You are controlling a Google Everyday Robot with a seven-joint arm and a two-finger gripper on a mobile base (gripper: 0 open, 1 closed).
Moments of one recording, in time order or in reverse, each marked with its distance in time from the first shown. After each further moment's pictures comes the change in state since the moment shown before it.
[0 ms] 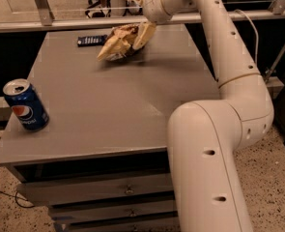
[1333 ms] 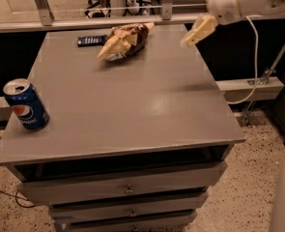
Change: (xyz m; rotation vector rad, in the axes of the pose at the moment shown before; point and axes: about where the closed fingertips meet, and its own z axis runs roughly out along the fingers) arm 0.013 0.050 -0.188 0.143 -0.038 0.419
